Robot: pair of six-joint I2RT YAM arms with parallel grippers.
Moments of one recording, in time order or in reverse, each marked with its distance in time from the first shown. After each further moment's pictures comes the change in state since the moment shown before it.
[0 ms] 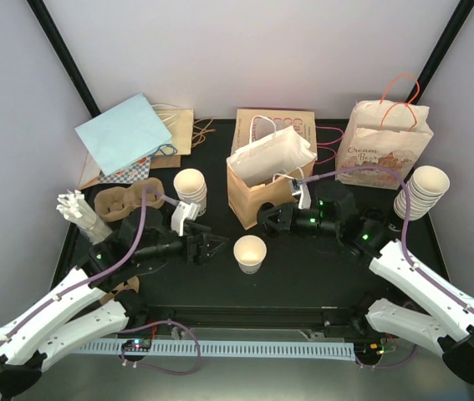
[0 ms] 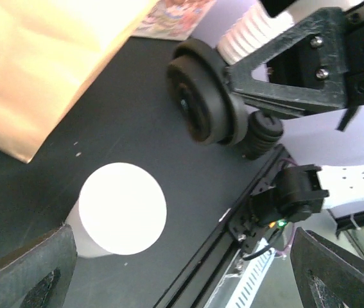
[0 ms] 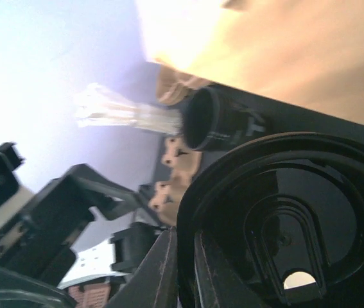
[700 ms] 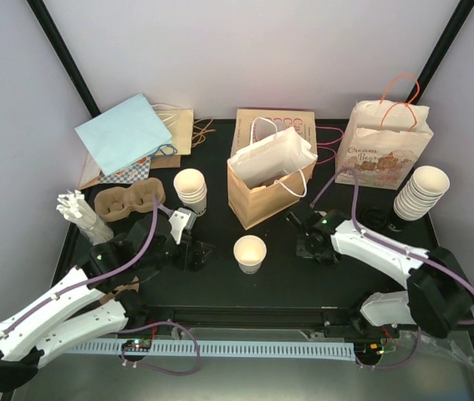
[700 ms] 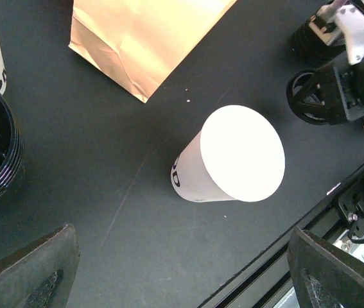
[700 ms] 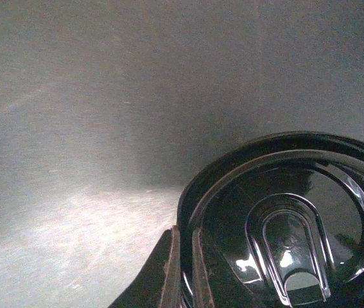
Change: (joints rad) left arm -0.067 0.005 0.010 -0.242 -0.268 0.055; right arm 0.001 0.393 -0.056 -0.530 0.653 -0.187
